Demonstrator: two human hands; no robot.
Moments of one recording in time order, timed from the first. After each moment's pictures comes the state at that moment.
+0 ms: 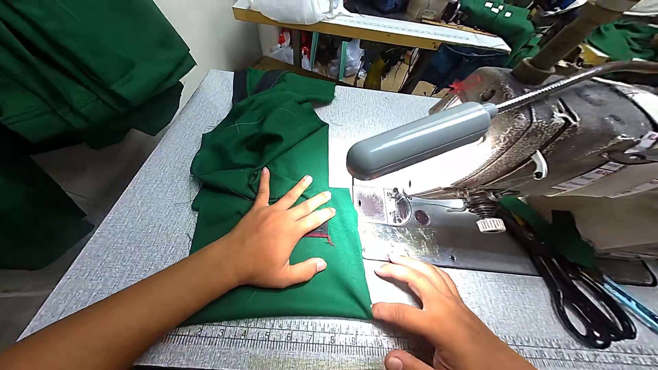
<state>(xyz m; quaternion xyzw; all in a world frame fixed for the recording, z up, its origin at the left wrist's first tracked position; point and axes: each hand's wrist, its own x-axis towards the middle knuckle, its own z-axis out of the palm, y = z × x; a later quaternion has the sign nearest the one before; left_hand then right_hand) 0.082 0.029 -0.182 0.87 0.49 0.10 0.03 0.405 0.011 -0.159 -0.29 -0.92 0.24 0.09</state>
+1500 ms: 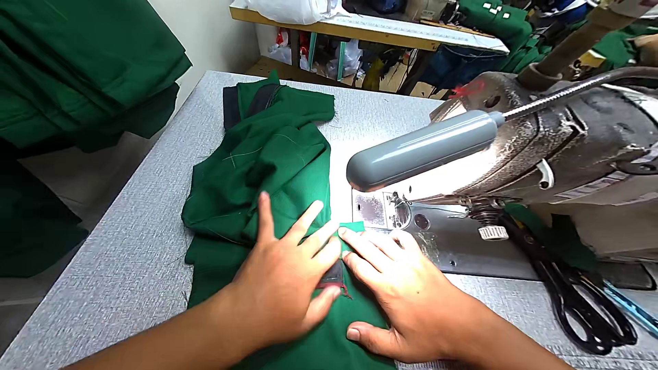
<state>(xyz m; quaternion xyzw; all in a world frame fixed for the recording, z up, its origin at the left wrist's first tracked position) 0.122 -0.005 -0.174 0.84 0.52 0.15 -0.02 0.355 0.052 -0.157 -0.23 -0.97 0.06 -0.02</state>
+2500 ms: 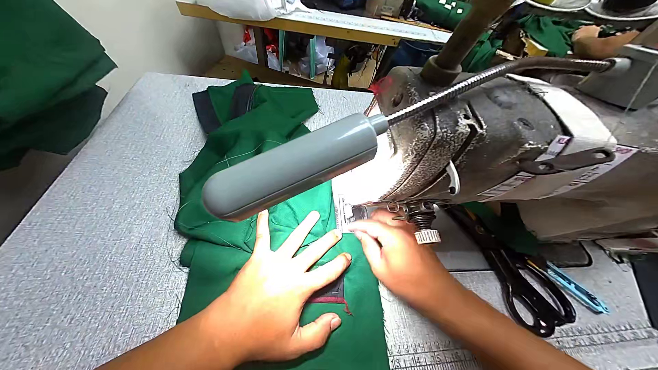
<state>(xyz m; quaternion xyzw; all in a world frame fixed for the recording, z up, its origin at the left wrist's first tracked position) 0.166 0.020 -0.189 0.88 0.45 0.13 0.06 0.392 0.089 -0.180 -0.49 -0.83 0.10 0.22</state>
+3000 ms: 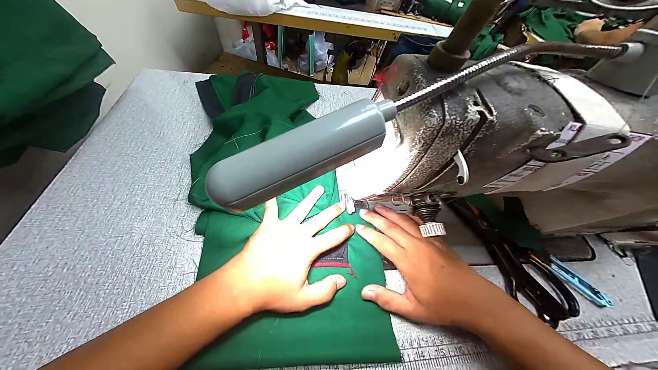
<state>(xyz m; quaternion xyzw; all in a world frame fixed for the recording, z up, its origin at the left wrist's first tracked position) 0.163 0.055 -0.183 0.88 0.46 0.08 0.09 0.432 0.081 -0.171 -0.33 -0.94 0.03 0.07</state>
